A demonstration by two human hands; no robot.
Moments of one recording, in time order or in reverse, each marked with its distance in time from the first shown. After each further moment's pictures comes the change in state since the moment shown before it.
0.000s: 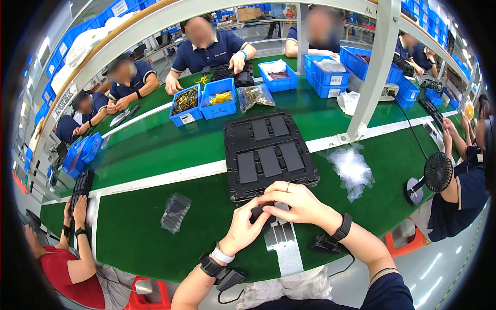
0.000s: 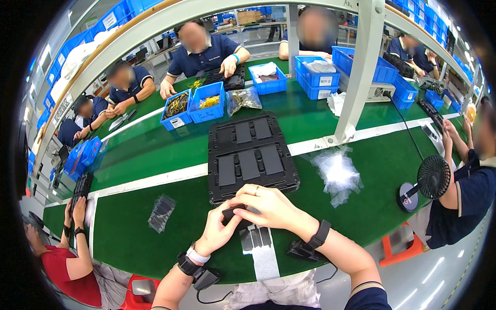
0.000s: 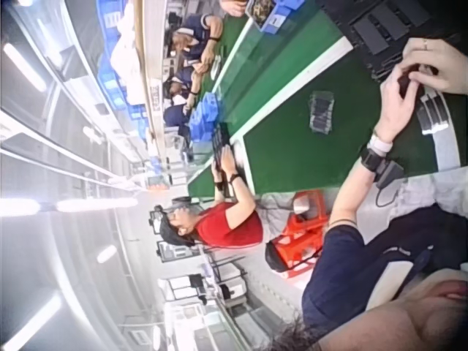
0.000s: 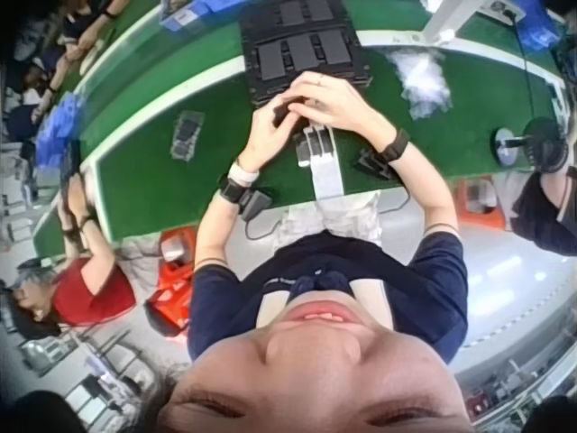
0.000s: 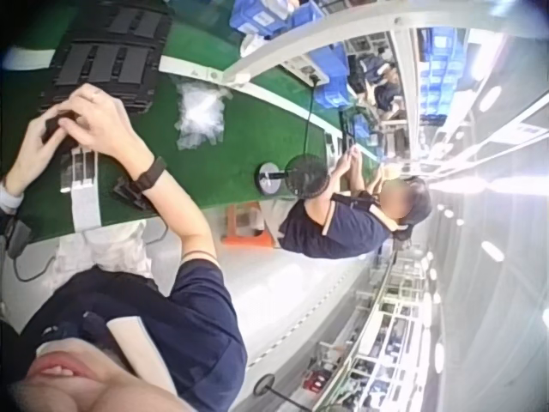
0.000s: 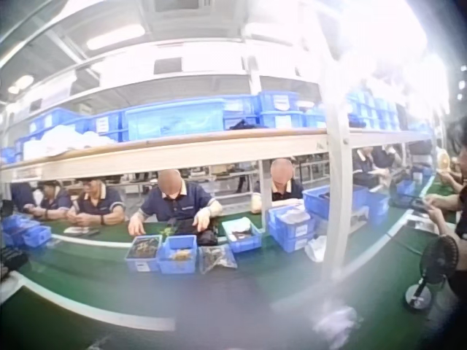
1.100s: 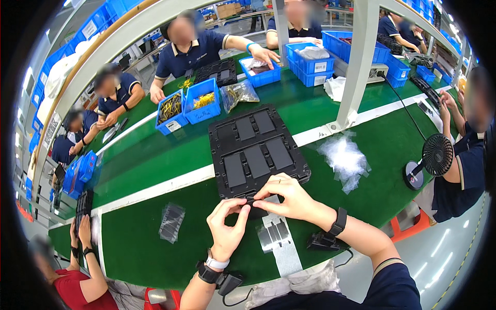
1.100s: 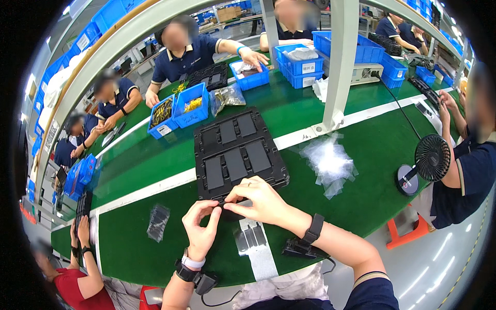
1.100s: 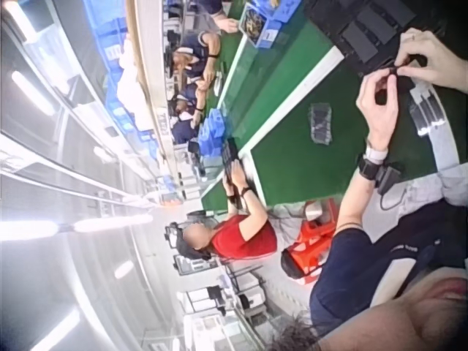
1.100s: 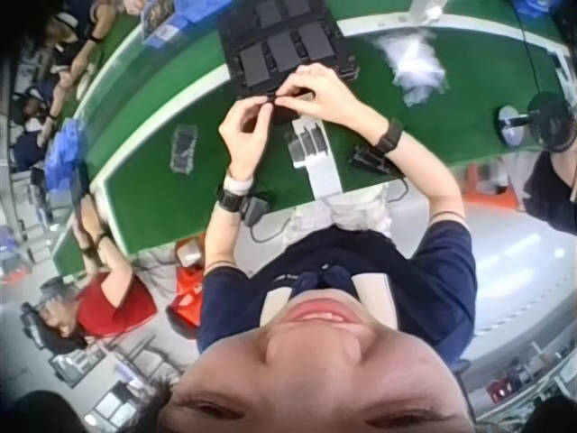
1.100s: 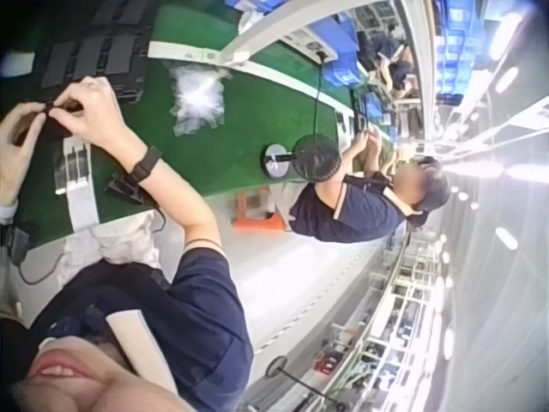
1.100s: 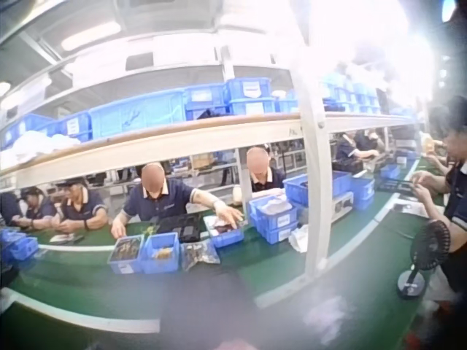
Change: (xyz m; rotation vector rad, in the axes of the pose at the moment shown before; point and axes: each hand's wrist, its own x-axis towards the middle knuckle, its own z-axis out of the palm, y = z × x) left_hand 0.005 0.010 -0.006 0.115 0.331 0.031; right_hand -0.003 0.012 0.006 0.039 0.226 0.076
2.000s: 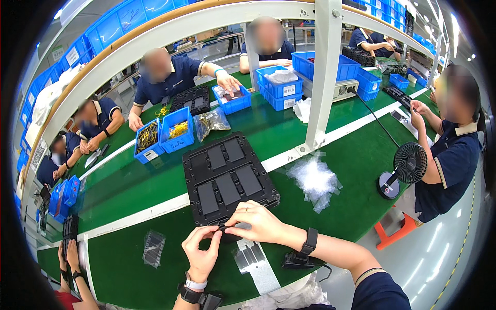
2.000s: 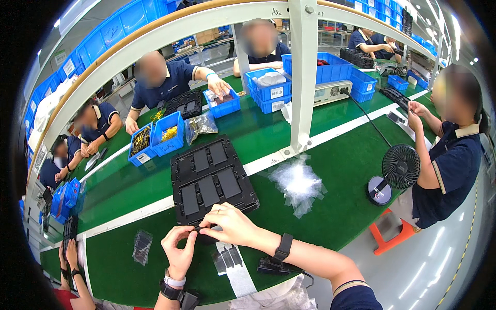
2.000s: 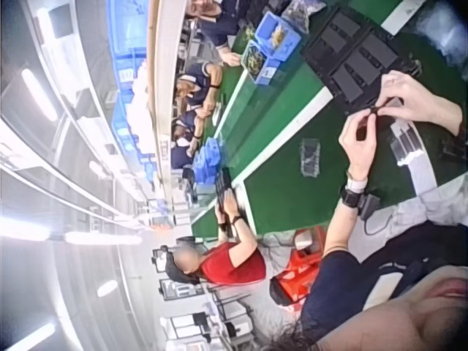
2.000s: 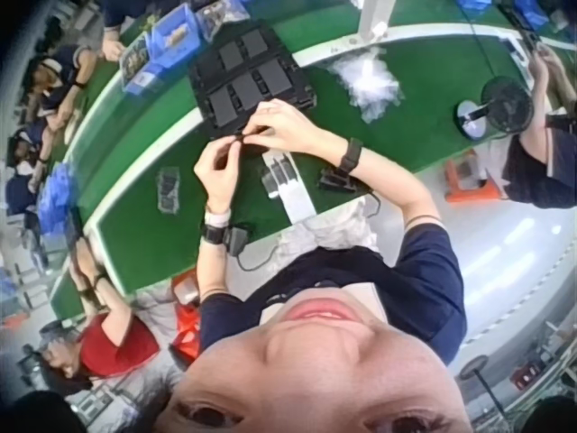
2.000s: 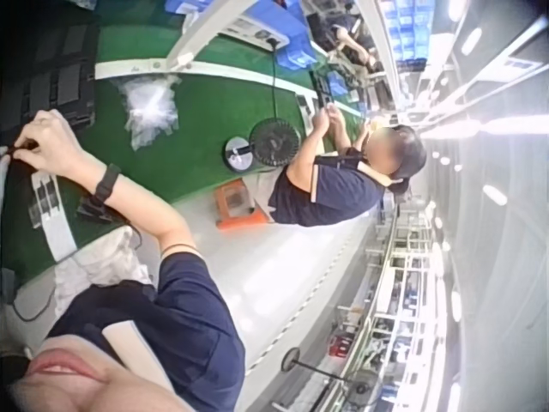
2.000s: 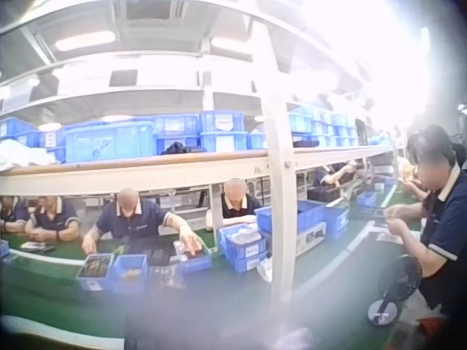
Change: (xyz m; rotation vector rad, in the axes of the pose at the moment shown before) left_hand 0.000 0.001 -0.004 0.094 -0.011 0.032; right_hand -0.004 0.002 0.004 -0.038 -0.004 -0.047
